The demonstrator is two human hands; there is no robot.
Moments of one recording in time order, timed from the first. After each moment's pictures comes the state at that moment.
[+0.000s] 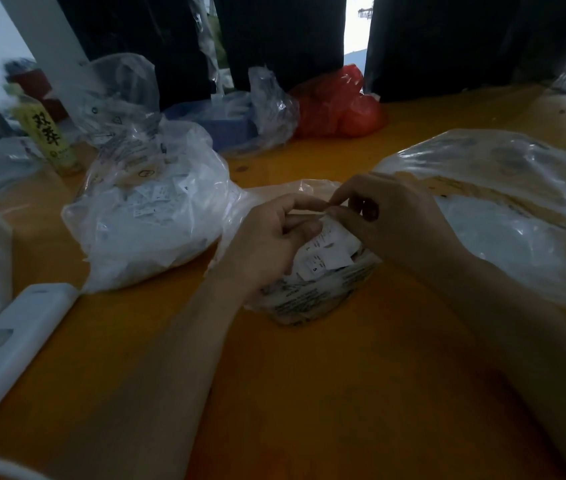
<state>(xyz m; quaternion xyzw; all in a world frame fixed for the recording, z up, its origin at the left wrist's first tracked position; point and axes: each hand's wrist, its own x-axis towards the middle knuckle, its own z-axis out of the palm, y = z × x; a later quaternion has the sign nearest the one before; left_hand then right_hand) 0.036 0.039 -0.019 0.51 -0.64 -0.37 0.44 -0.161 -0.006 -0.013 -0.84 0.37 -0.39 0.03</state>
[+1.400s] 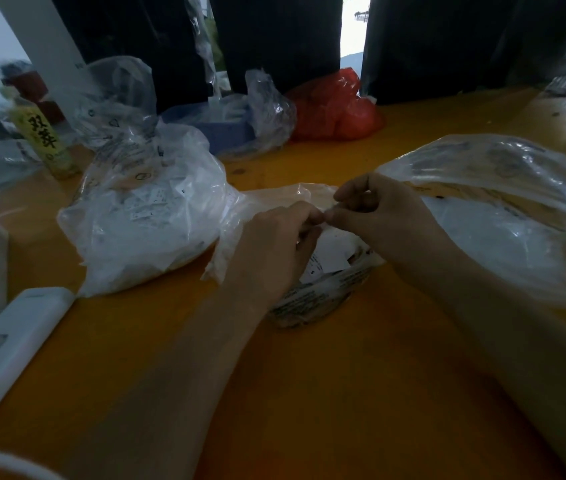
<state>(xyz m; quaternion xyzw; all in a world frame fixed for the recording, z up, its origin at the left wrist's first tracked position) 0.024 0.044 -0.020 0.53 -0.76 -0.02 0.37 -0.153 -0.004 -0.014 -0.68 0.44 -0.45 0.37</state>
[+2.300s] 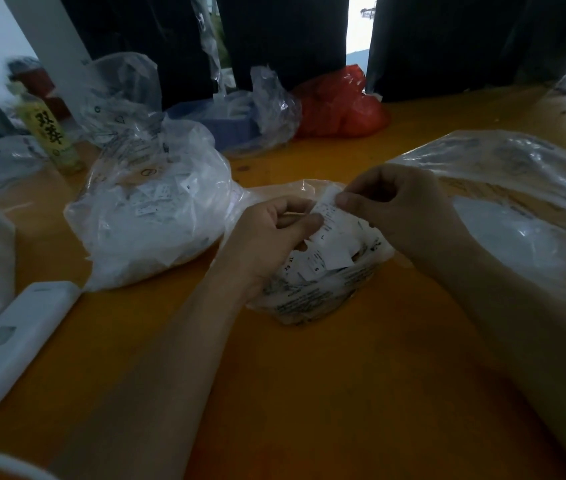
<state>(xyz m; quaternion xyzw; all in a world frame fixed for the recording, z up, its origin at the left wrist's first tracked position) 0.037 0.031 -0.025 0.53 -0.54 -0.42 0.49 -0.162 -0.003 -0.006 -0.71 0.43 -0.47 0.29</state>
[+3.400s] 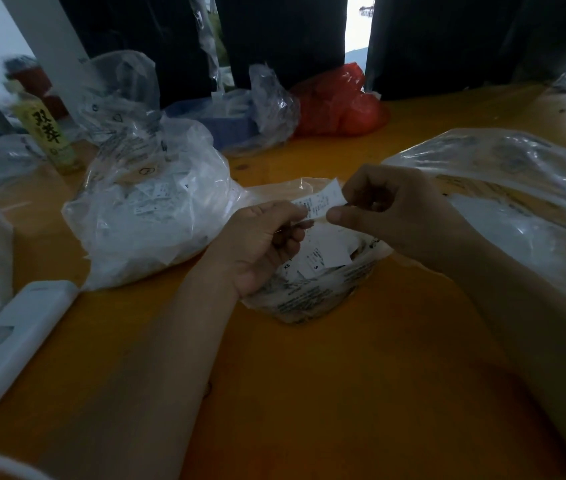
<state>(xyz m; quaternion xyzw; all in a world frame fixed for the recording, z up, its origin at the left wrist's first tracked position) 0.039 0.034 -0.012 0.47 -0.38 -0.59 0.53 -0.170 0.001 -0.001 -0.81 0.33 -0.41 0.26</state>
